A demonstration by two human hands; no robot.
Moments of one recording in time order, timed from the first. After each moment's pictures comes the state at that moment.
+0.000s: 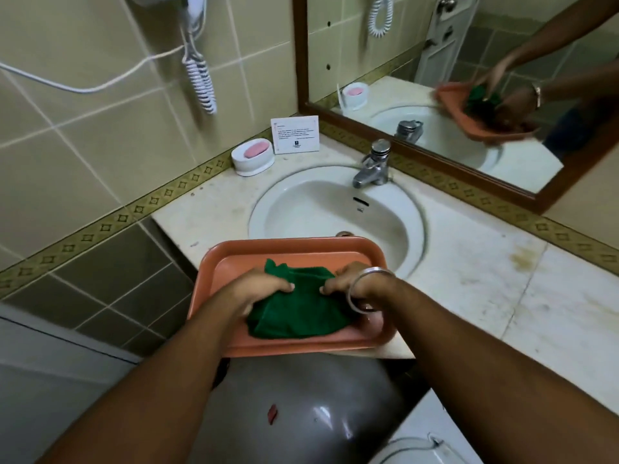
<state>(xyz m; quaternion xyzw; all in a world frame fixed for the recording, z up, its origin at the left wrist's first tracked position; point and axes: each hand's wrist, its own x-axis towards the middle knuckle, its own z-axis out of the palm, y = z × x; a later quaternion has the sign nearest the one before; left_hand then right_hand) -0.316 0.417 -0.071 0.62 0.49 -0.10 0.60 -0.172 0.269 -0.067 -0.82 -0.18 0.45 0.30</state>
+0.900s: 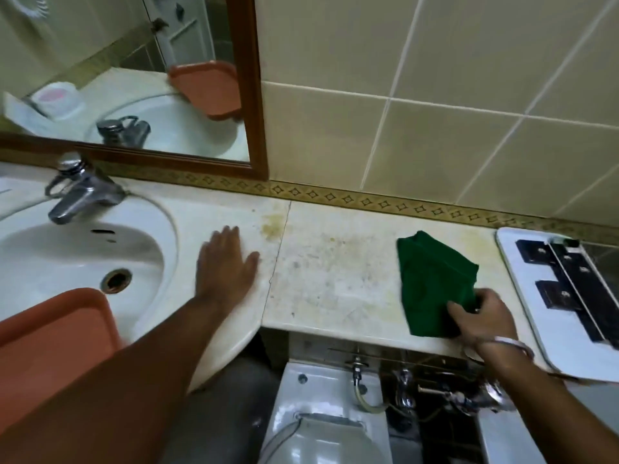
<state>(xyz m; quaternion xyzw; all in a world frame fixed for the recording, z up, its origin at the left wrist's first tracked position) -0.046 0.130 -0.126 0.98 0.09 0.05 0.18 -0.090 -0.265 -0.096 -0.91 0.25 0.01 0.32</state>
